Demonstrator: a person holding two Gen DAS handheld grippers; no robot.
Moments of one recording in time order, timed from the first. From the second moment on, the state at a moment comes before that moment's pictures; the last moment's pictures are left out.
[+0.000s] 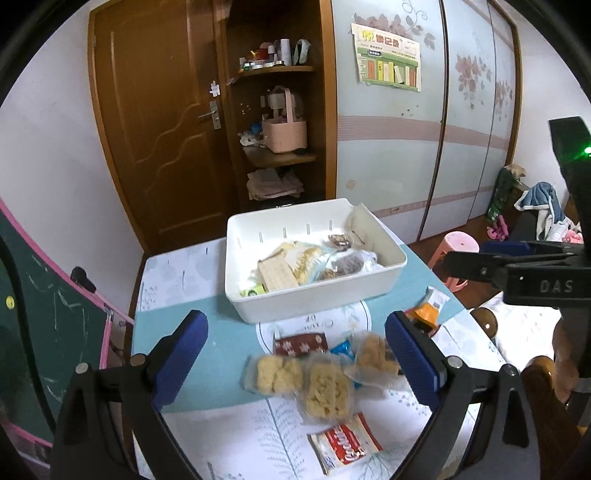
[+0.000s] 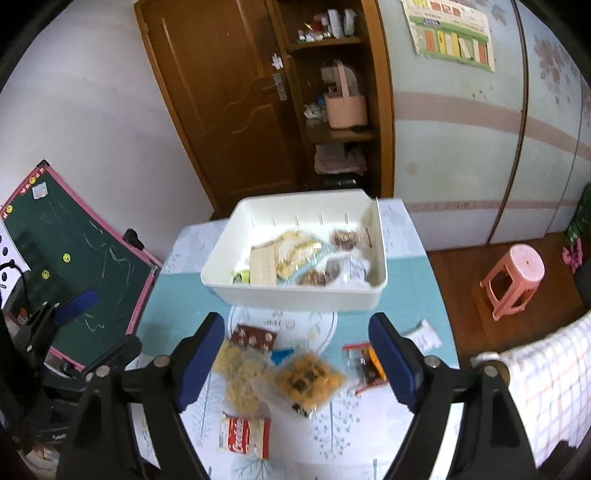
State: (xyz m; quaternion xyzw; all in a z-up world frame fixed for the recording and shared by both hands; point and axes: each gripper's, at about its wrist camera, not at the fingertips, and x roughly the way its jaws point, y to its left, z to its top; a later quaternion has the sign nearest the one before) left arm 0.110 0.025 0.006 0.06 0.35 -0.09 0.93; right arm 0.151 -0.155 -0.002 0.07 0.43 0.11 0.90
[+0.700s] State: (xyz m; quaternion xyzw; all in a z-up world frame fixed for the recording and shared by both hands) left arm 0.095 0.008 -0.198 -0.05 0.51 -0.03 0.86; right arm 0.168 -0.170 -0.183 0.26 0.55 0.09 0.79
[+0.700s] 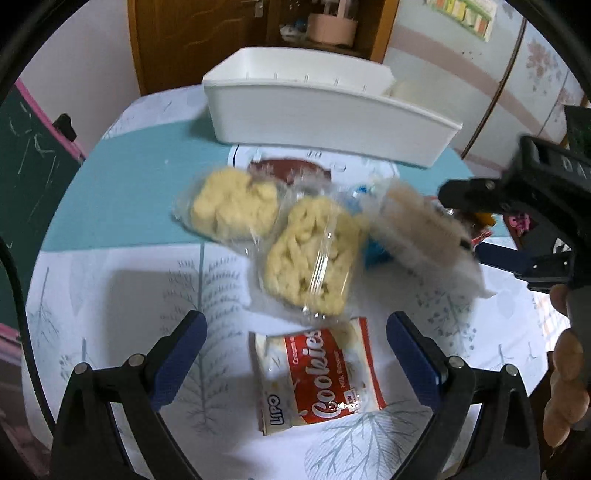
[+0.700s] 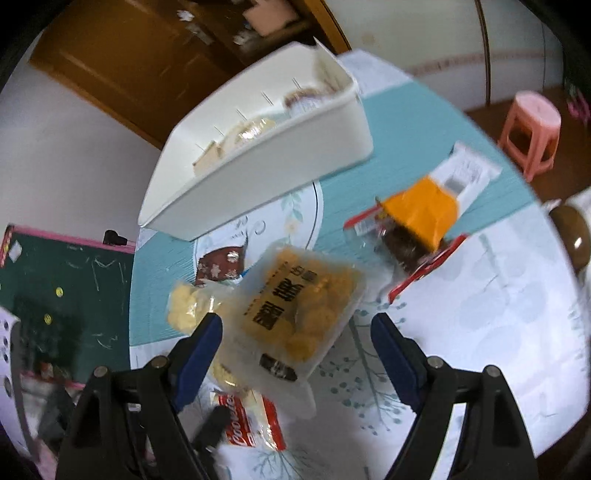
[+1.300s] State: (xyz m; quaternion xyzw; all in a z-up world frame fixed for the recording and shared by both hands) left arm 0.101 0.007 -0.225 -0.05 0.55 -0.01 0.83; right arm 0.133 -0.171 -0.191 0.19 0.51 0.10 0.83
